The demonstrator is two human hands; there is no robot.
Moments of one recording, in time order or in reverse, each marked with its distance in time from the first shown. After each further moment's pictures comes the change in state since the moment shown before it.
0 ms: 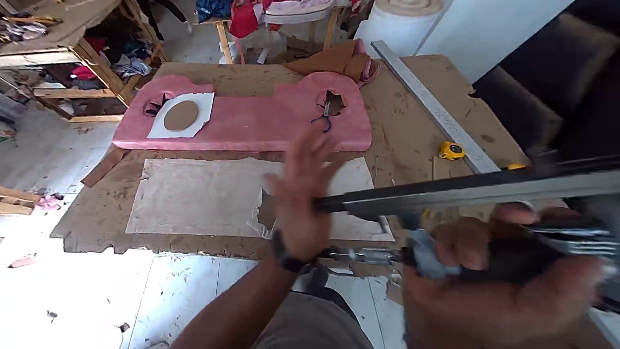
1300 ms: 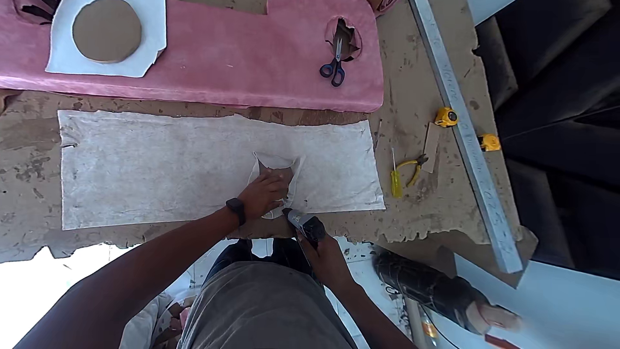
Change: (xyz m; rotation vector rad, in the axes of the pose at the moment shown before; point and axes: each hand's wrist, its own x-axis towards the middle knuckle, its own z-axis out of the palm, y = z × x) left_hand -0.110 -0.157 -0.307 1.315 -1.031 -0.293; right_hand -0.170 0.162 -0.071 -1.517 -0.640 0.925
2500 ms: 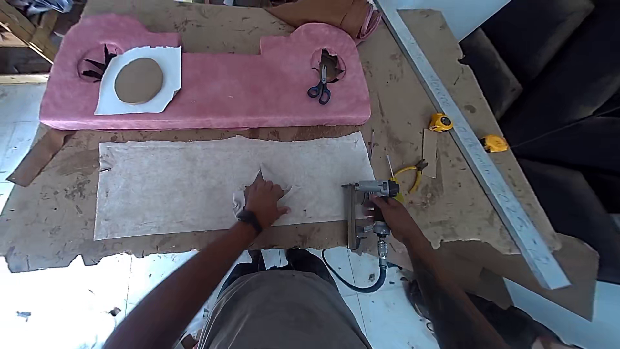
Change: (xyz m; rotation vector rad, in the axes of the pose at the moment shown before) left_hand 0.031 0.048 -0.038 0.069 -0.051 -0.610; right_hand 0.094 0.155 -0.153 0.495 0.113 0.458
